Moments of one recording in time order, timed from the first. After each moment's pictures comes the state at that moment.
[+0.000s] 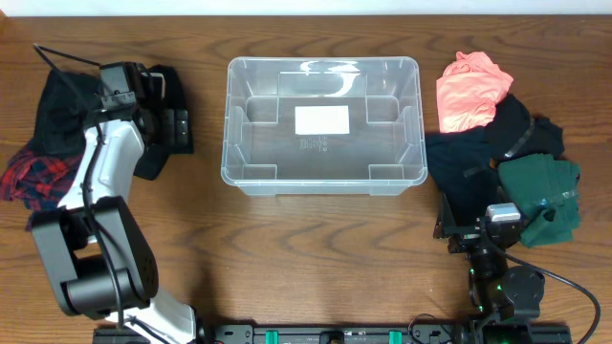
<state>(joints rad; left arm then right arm) 0.21 1.81 1.25 -0.51 -0.04 0.22 0.00 0.01 0.01 -0.06 -0.08 -0.01</state>
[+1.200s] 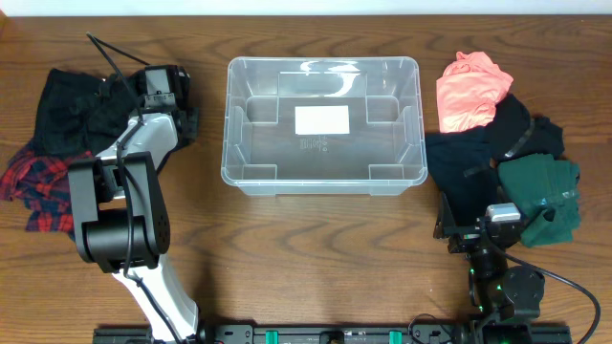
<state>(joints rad) 0.10 2.03 1.26 -0.24 -0.23 0.21 0.00 0.01 0.01 -0.06 -0.08 -0.01</state>
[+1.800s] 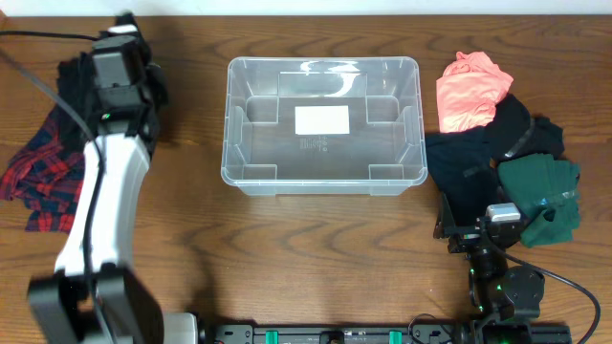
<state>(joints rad) 0.12 1.56 1.26 -0.31 -0.26 0.01 0.00 0.01 0.01 -0.06 -0.08 -0.01</state>
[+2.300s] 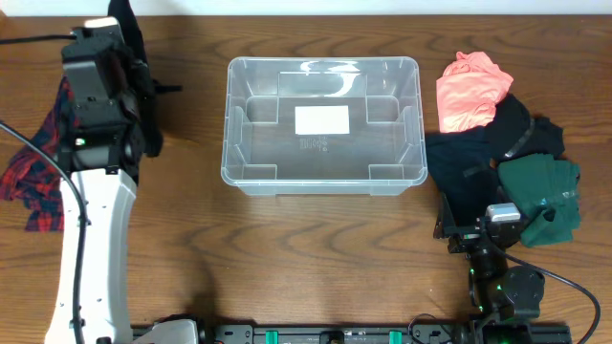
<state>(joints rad) 0.11 1.38 1.34 -0.50 -0.22 0.01 0.00 0.01 0.01 -0.06 -0.08 -0.01</state>
